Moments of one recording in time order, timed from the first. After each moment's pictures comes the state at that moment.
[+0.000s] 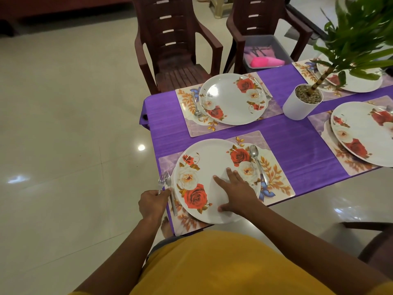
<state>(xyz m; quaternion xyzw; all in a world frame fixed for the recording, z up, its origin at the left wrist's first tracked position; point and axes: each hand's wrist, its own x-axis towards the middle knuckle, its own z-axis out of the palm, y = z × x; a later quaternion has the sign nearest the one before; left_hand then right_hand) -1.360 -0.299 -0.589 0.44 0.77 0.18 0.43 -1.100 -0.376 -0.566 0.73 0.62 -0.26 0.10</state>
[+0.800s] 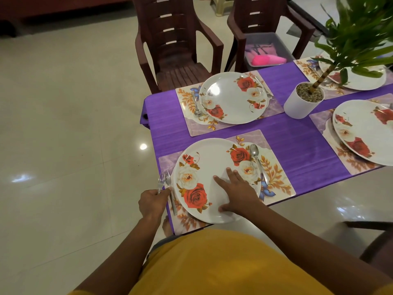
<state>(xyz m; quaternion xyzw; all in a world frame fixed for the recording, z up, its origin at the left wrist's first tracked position) -1.359 -0.298 -0.586 0.44 0.77 0.18 0.43 -1.098 -0.378 -0.565 0.73 0.63 -0.26 0.10</state>
